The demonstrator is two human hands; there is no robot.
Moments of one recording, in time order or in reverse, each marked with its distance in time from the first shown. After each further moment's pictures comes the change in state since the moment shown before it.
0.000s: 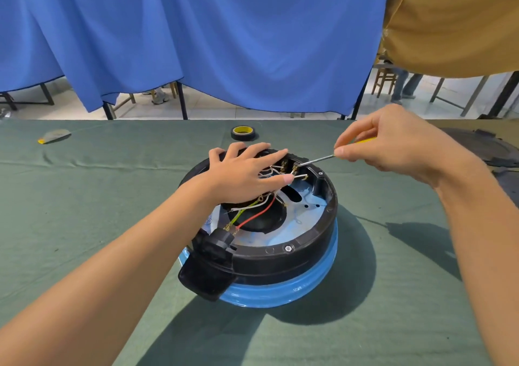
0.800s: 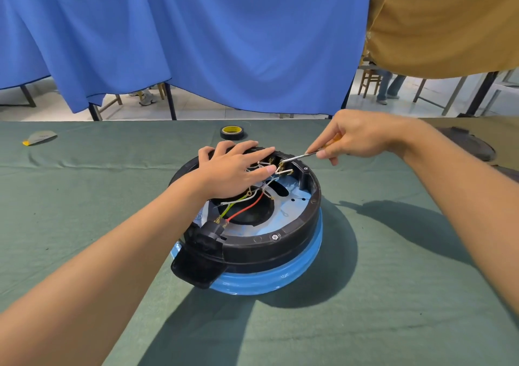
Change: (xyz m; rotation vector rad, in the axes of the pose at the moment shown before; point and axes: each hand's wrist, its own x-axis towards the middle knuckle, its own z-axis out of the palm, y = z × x) left_hand -0.001 0.002 -0.001 -0.023 0.025 -0.006; right_hand 0.032 -0.003 -0.008 -0.380 -0.374 -0.130
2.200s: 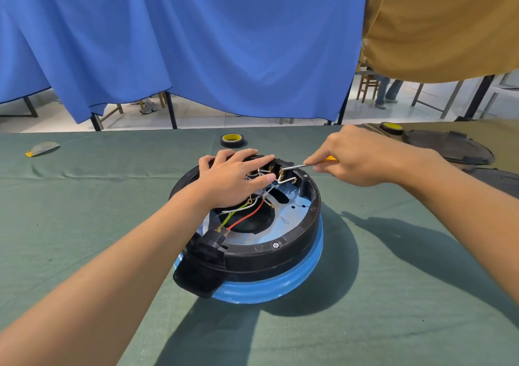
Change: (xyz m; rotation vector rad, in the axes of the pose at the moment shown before) left_hand 0.006 -0.003 0.007 0.012 0.066 -0.005; right_hand -0.015 -0.008 0.020 -0.274 0.154 -0.028
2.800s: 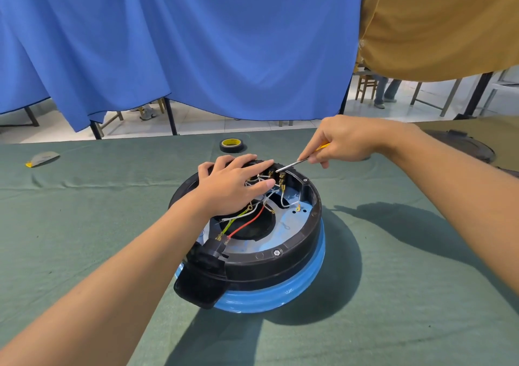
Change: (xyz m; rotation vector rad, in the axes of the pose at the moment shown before) left_hand -0.001 0.000 -0.001 -0.005 0.000 -0.007; right_hand 0.041 0.020 -0.013 0.216 -0.174 -0.026
